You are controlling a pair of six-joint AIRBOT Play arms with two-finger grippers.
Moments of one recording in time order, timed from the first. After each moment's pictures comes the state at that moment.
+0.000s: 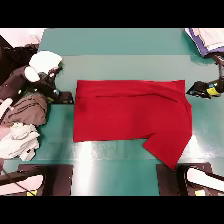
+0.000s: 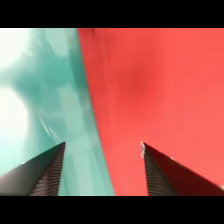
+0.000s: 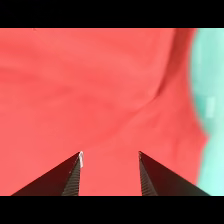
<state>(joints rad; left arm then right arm) -0.08 -1.35 1.12 1.23 -1.21 -1.45 -0.39 -1.27 1.20 -1.15 1.30 1.29</state>
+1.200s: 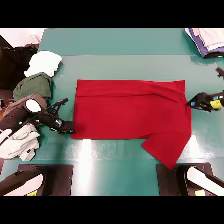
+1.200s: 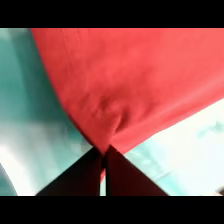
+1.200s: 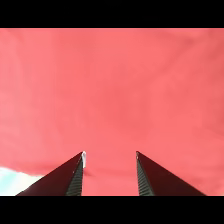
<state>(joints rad) -0.07 -1.15 0.66 1.04 -1.19 -1.30 -0.47 -1.14 1.03 -1.07 1.46 1.25</state>
